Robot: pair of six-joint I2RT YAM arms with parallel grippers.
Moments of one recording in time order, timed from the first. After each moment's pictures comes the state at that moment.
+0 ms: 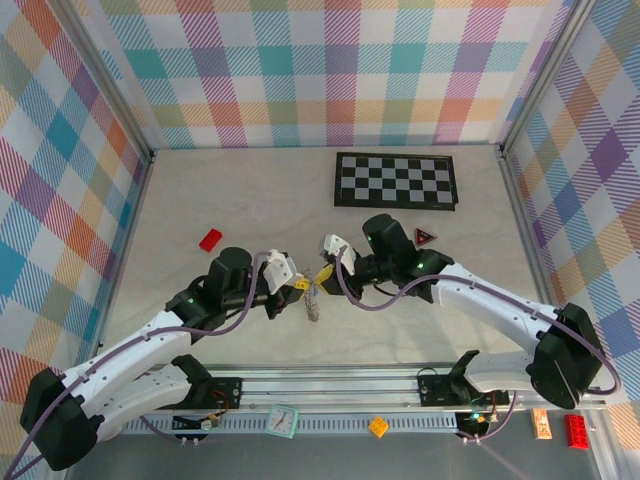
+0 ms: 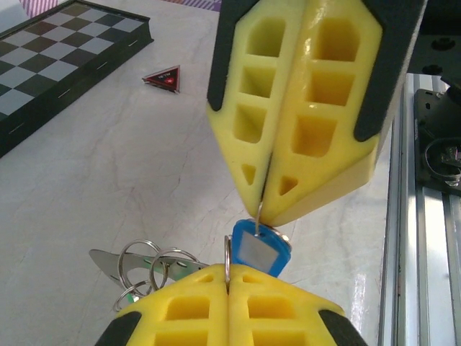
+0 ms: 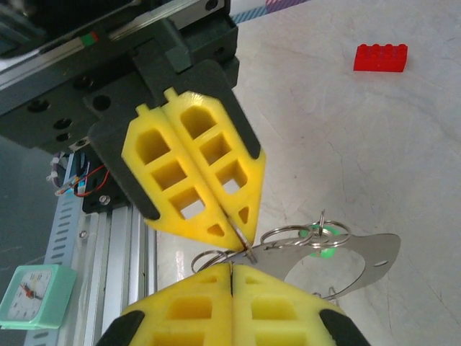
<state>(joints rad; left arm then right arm) -0.71 0.89 0.58 -0.16 0.43 0.20 0.80 1.27 0.91 -0.26 -0.64 -0.19</state>
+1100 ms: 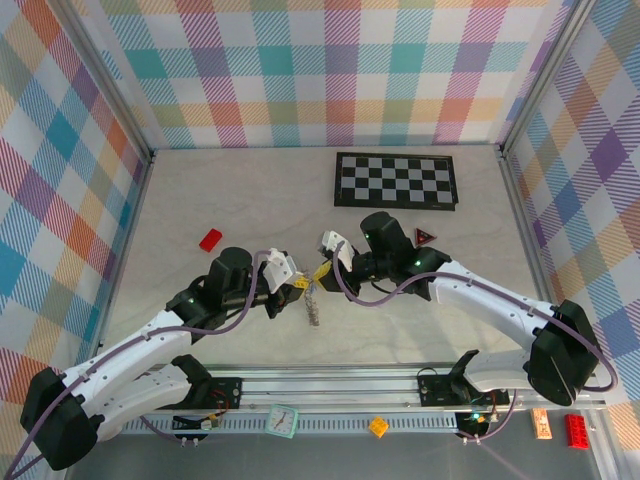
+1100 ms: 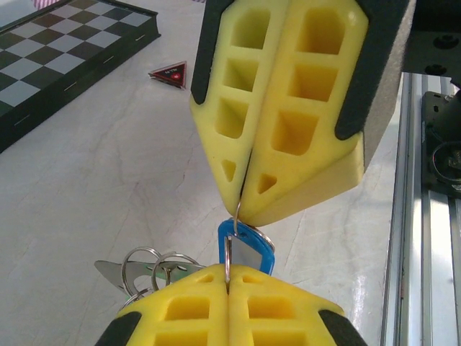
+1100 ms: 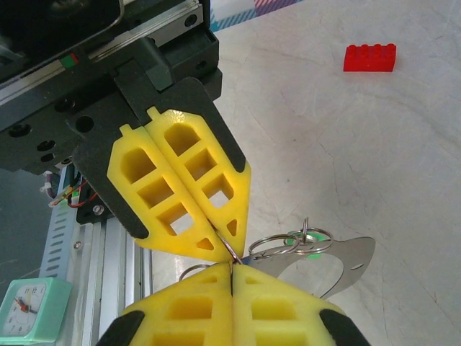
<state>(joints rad) -0.71 0.89 0.58 -0.16 0.41 0.18 0.80 1.29 0.92 -0.26 -0.63 -0.16</state>
